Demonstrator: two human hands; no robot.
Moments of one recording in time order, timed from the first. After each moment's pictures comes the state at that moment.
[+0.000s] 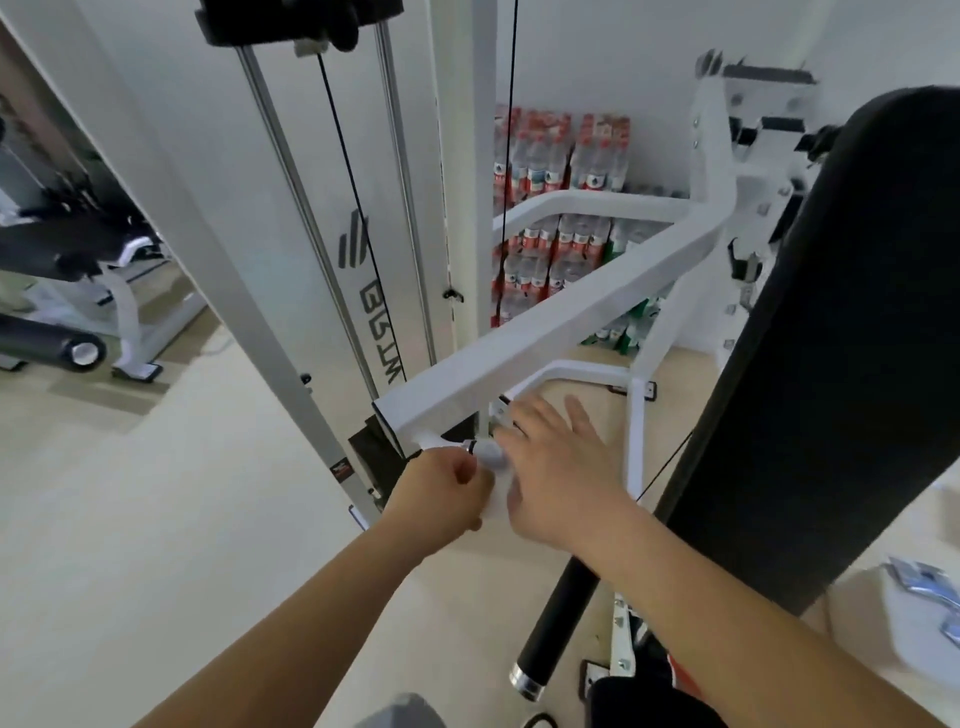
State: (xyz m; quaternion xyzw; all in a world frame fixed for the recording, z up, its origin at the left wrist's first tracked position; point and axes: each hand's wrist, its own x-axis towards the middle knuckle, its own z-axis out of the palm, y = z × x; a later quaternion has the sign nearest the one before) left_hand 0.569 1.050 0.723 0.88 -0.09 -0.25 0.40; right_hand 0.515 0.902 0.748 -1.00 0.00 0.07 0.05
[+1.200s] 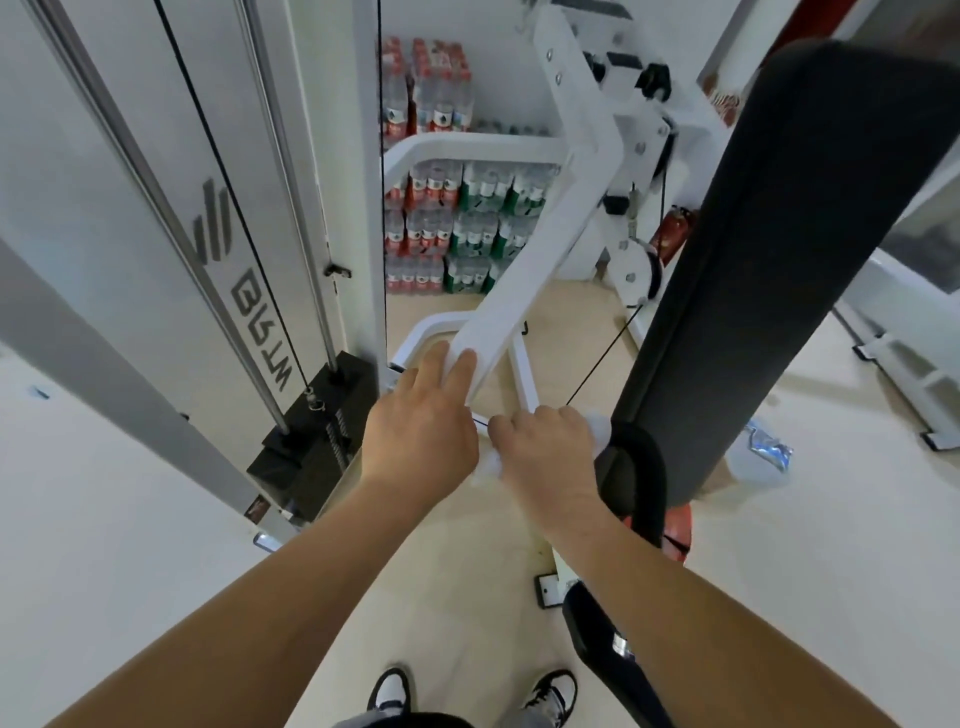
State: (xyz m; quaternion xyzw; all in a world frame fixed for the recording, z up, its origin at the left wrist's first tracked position) left_hand 0.693 1.066 0.699 0.87 -0.46 0.03 0.17; right_hand 0.574 0.959 0.685 -0.97 0.21 0.03 -0.15
